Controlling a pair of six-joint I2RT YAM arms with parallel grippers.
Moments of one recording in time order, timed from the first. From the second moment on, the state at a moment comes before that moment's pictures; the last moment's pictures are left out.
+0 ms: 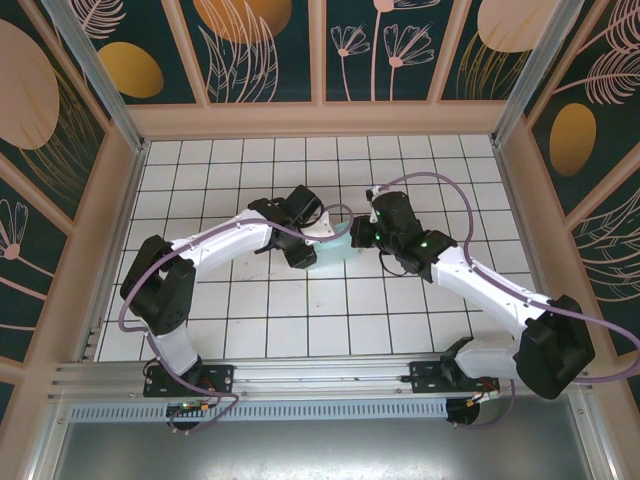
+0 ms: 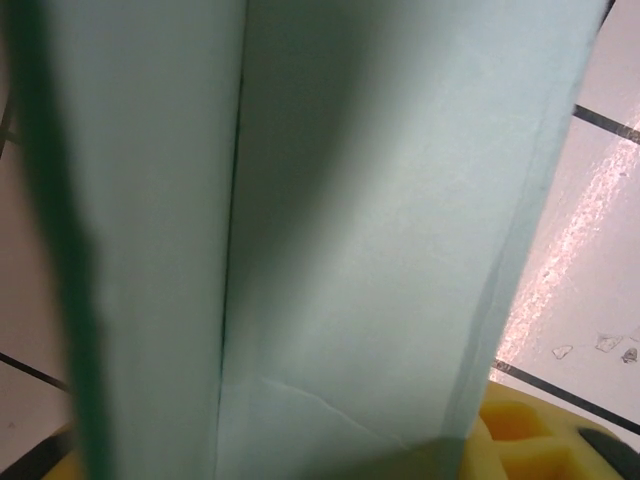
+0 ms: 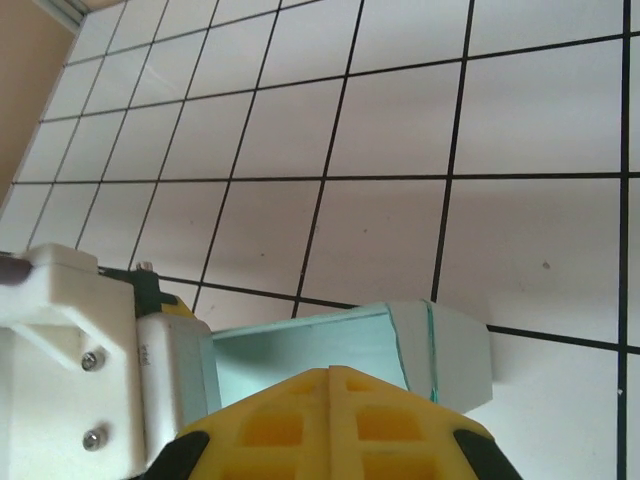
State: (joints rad) left arm -0.72 1.77 1.31 -0.77 0.04 0.39; right arm 0.67 1.25 0.88 -0.27 0.00 0.54
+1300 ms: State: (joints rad) left arm -0.72 1.78 1.31 -0.77 0.04 0.39; right arm 0.52 1.32 0.92 -0.31 -0.19 0.27
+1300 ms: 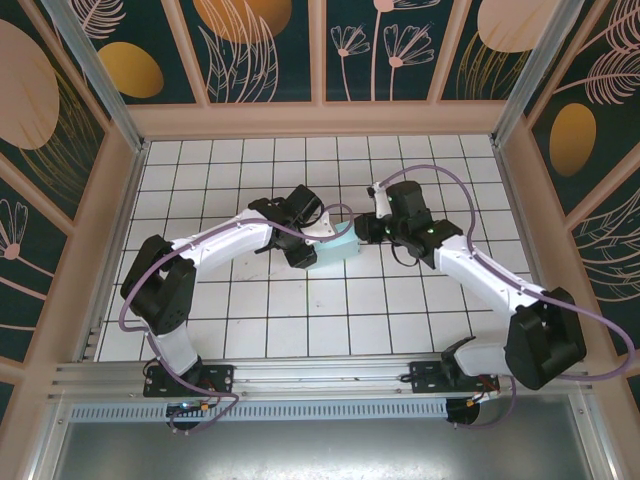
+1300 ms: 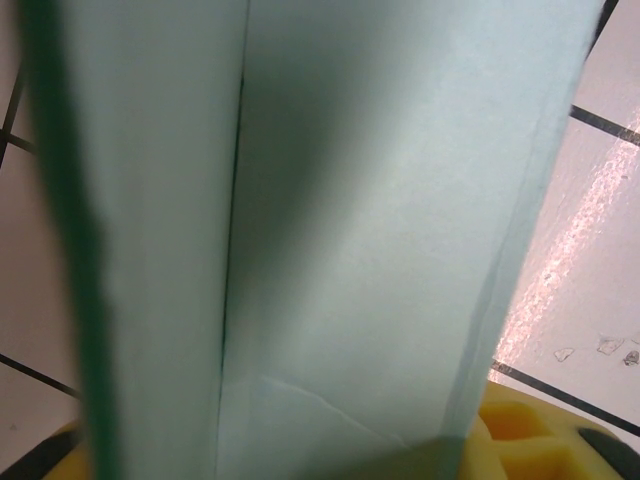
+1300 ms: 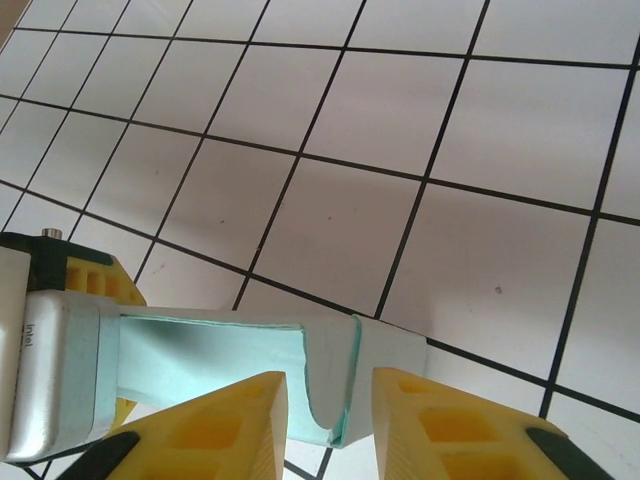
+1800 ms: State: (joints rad) left arm -0.72 1.78 1.32 -0.77 0.04 0.39; right arm 0.54 1.40 0.99 -0.36 -0.18 0.25
